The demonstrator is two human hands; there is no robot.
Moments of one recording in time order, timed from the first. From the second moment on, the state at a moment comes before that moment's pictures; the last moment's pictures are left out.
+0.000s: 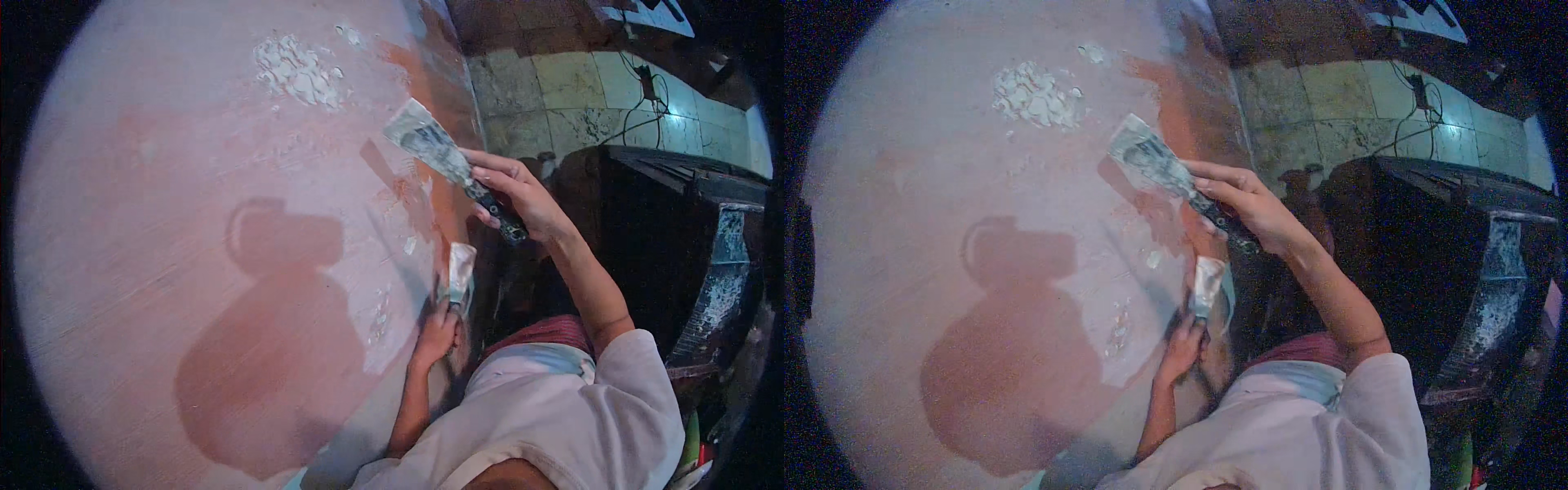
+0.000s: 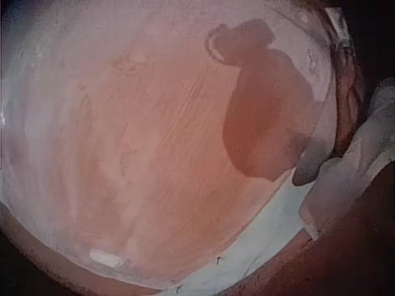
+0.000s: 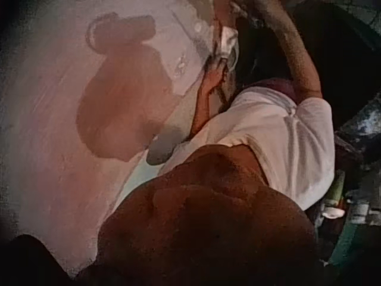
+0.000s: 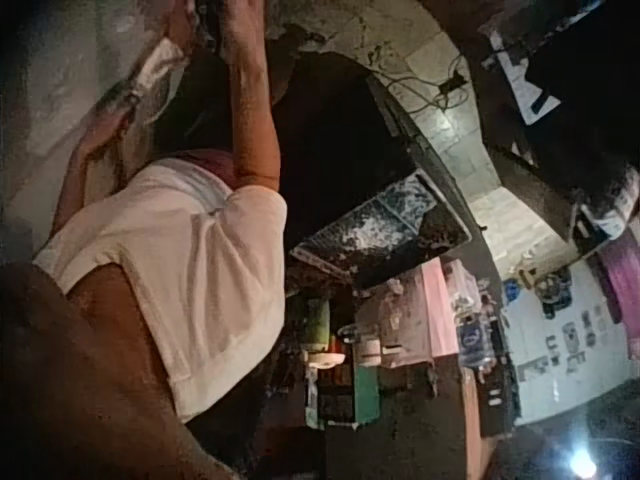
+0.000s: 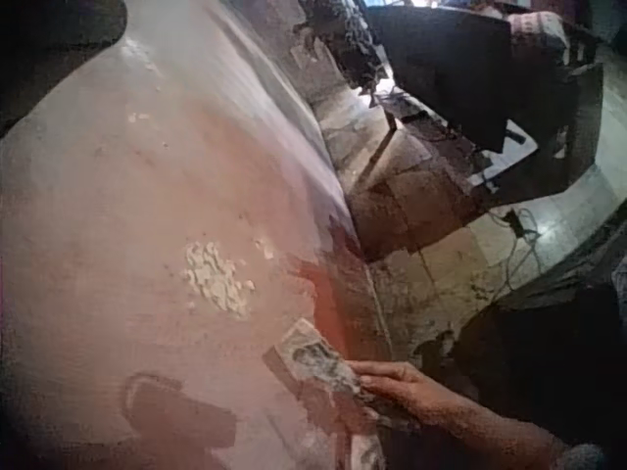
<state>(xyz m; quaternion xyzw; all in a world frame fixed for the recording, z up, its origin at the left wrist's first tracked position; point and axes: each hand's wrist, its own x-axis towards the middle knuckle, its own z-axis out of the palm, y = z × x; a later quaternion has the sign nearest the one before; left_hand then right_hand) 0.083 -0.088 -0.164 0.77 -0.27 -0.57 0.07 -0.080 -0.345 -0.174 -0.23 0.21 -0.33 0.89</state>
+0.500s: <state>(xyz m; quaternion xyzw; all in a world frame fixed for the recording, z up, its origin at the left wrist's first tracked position) 0.052 -0.175 -0.099 0.65 -0.16 -0.63 0.38 -0.131 -0.303 -0.202 -0.69 0.36 -0.36 0.52</state>
